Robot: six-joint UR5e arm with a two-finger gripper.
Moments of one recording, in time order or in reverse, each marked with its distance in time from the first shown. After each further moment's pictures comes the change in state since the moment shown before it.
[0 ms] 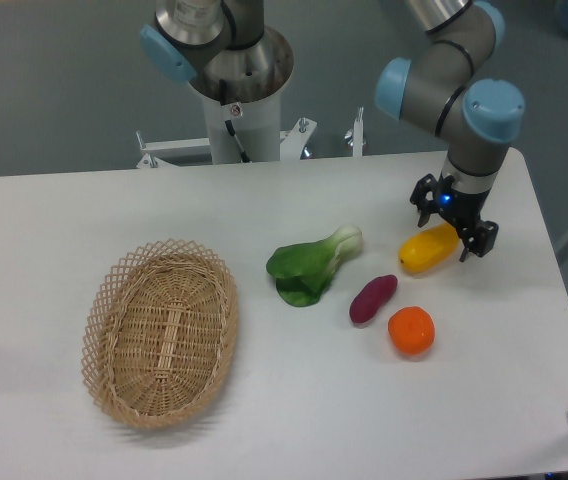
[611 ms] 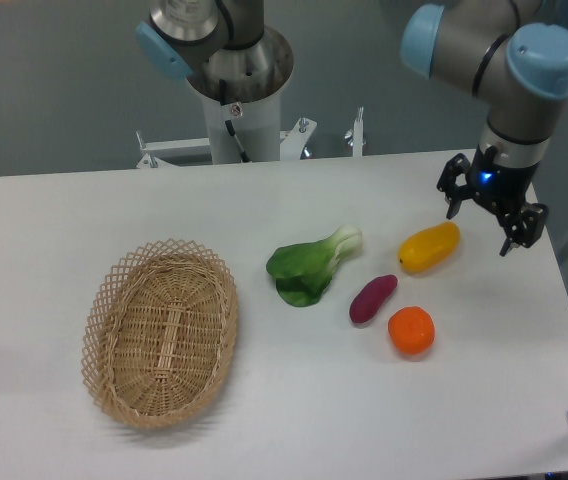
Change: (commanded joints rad) arm -0.094 0.006 0.351 -0.356 -0.021 -0.166
